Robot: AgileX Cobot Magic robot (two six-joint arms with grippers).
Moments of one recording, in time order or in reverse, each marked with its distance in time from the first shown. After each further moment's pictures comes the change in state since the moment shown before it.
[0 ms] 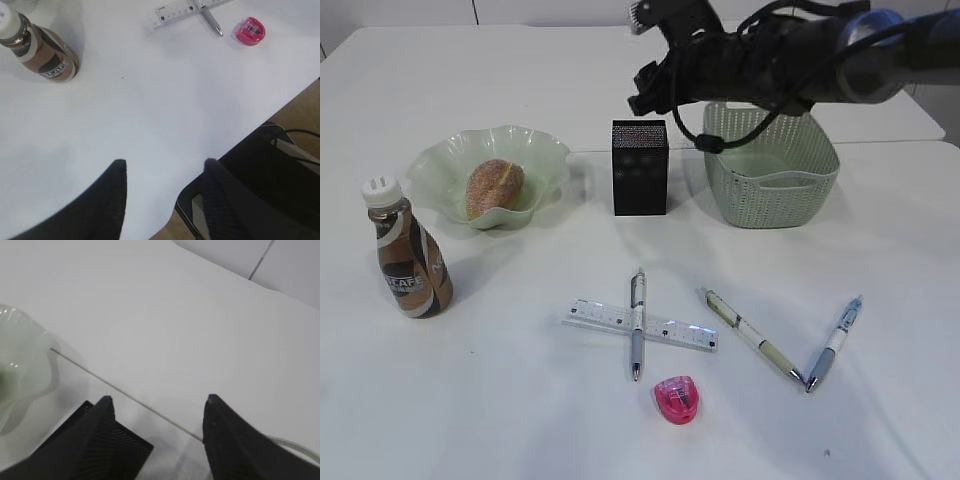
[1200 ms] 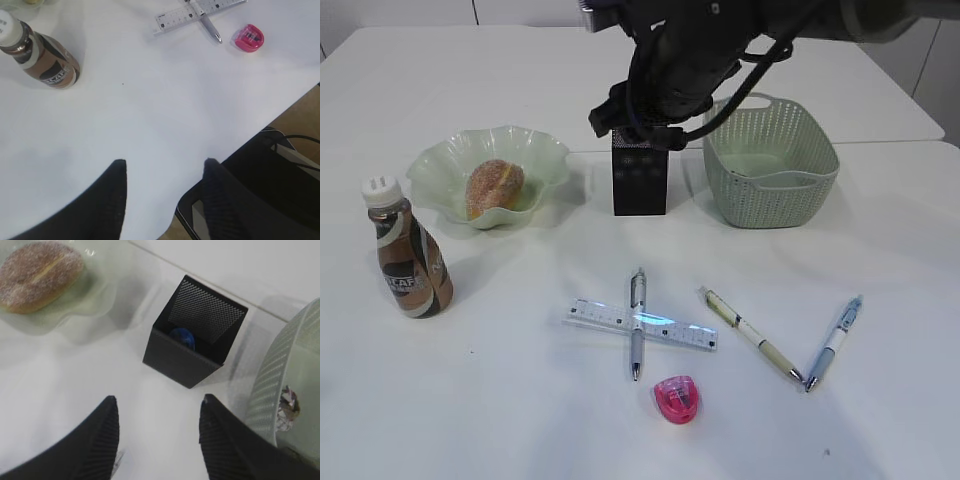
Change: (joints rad) left arm 0.000 0.000 0.000 0.002 -0.020 0.000; right arm 0.190 -0.179 0.000 0.671 0.672 -0.449
